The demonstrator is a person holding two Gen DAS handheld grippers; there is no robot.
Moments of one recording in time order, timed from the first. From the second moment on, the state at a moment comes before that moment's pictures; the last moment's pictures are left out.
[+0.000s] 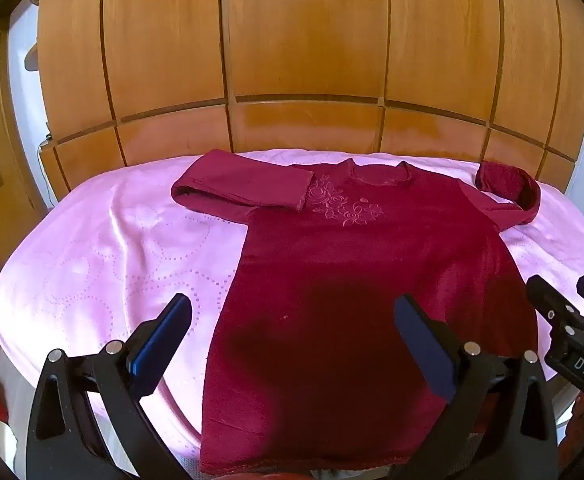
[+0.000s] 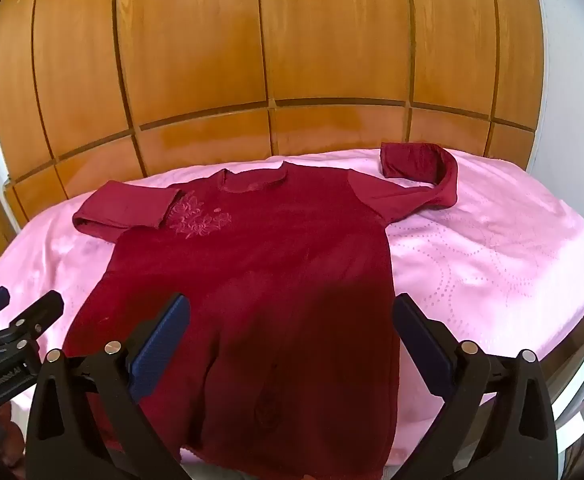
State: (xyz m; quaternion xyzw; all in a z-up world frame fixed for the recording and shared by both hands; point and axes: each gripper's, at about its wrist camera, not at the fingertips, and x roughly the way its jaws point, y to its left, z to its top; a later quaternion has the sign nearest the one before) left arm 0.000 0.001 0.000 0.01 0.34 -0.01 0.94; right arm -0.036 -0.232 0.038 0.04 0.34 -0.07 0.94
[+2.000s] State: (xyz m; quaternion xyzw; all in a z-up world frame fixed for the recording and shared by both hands) left arm 0.008 0.005 -0.022 0.00 0.37 -0.02 0.93; right arm -0.035 -0.236 0.020 0.04 0.36 -0.08 0.93
